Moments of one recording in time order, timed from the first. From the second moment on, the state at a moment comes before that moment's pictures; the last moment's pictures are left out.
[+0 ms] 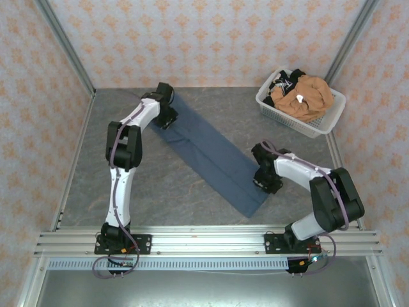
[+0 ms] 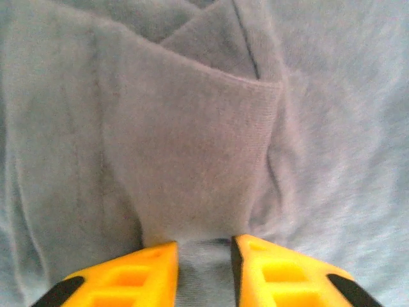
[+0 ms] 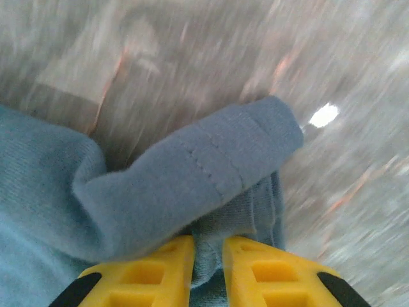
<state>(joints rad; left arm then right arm) -0.16 2.46 2.15 -0.86 0.03 -0.94 0.42 1.47 0.76 -0.80 0.00 1.13</state>
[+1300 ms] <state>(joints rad) -0.27 2.31 1.88 -0.80 -0.03 -1.38 0.49 1.80 1.11 -0.71 -0.09 0.75</state>
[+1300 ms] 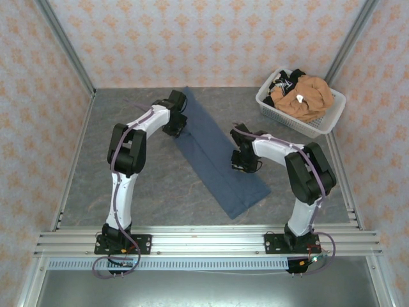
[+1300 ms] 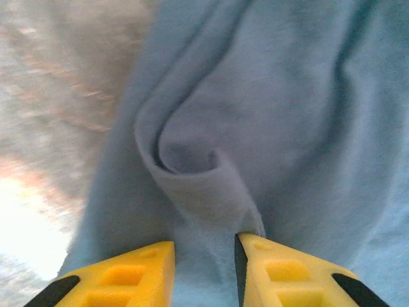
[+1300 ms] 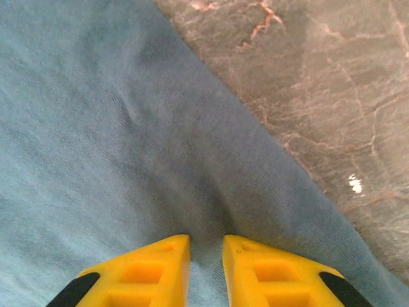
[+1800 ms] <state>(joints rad) -0.32 2.66 2.44 -0.83 0.09 -1.25 0.55 1.72 0.97 -0.53 -0.19 1.14</state>
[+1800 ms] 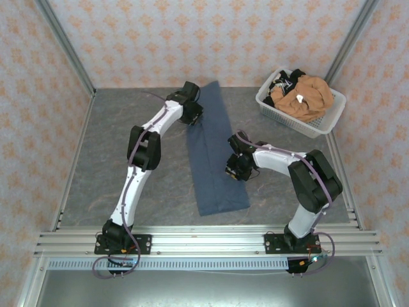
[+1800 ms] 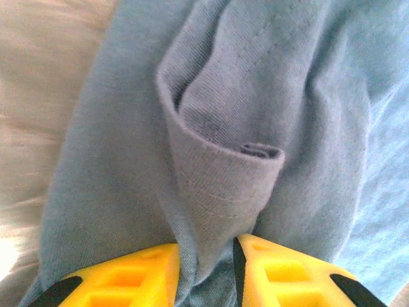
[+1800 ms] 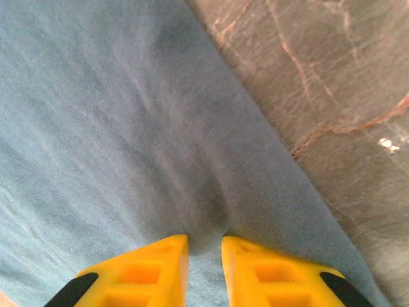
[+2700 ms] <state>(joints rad) -0.38 1.70 1.47 -0.75 0.14 -1.05 0.52 1.39 1.01 -0.79 -0.08 1.11</state>
